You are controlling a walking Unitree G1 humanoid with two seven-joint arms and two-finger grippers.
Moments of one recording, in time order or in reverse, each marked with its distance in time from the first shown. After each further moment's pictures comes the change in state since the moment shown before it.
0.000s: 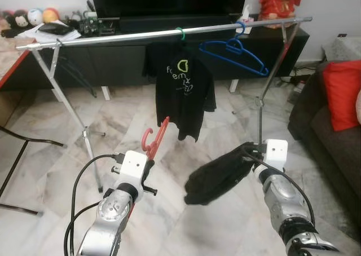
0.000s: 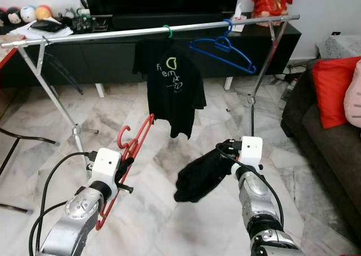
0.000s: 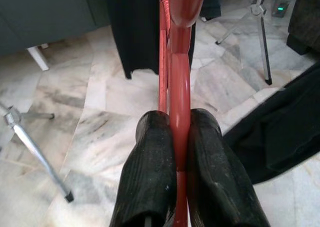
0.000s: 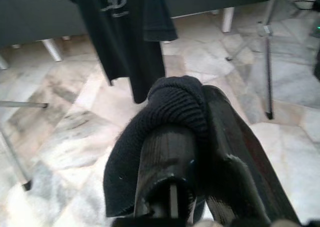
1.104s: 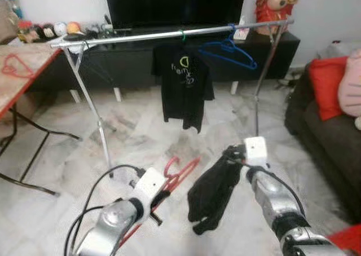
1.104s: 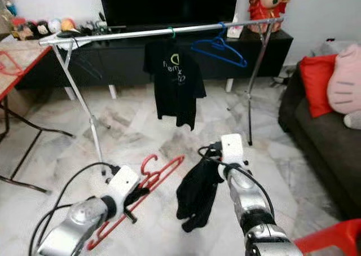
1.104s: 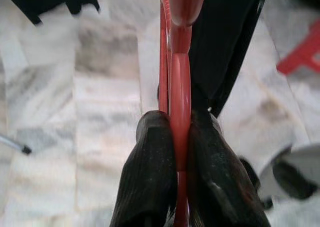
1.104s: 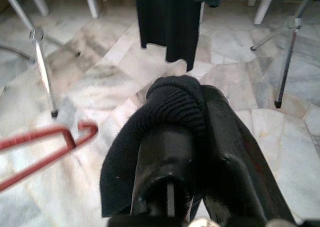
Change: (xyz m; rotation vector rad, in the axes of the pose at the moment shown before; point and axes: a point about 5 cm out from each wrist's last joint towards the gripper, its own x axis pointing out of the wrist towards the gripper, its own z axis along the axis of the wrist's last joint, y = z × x) left arm -0.013 -0.019 -0.027 0.155 0.292 -0.417; right arm 0.011 0.032 0.002 -0.200 0.134 0.149
